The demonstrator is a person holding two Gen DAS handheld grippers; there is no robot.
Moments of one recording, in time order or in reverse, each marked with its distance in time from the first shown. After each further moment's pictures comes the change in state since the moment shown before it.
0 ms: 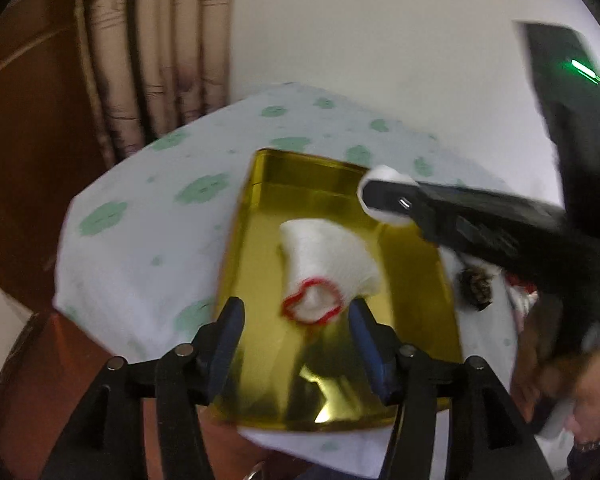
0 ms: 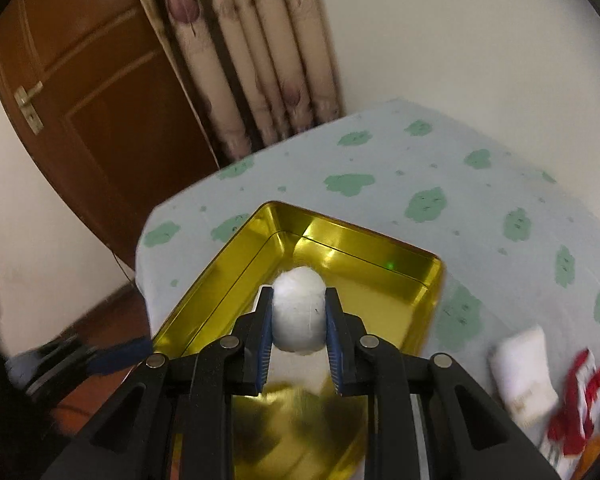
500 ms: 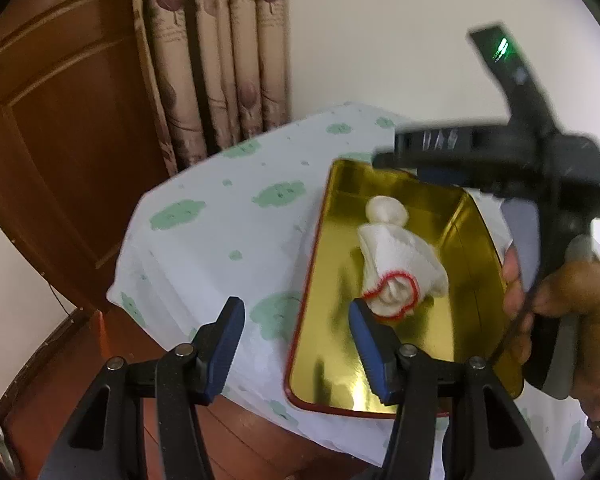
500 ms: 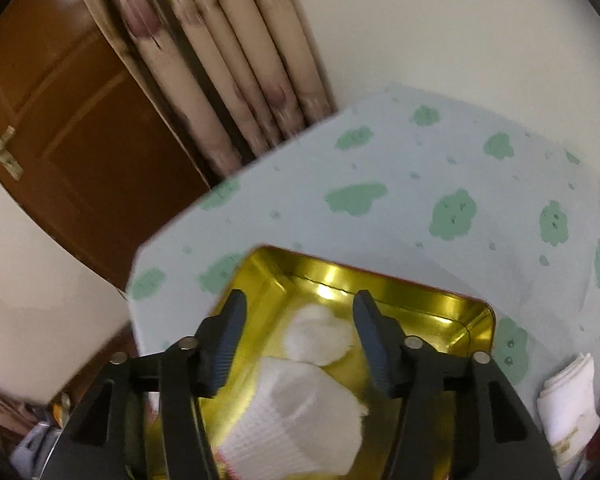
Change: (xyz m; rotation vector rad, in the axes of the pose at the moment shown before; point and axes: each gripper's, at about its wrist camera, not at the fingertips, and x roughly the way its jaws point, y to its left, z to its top) left arm -0.008 0.025 -0.019 -0.036 -0.084 0.174; right arm 0.025 -0.011 0.027 0.140 -0.064 0.053
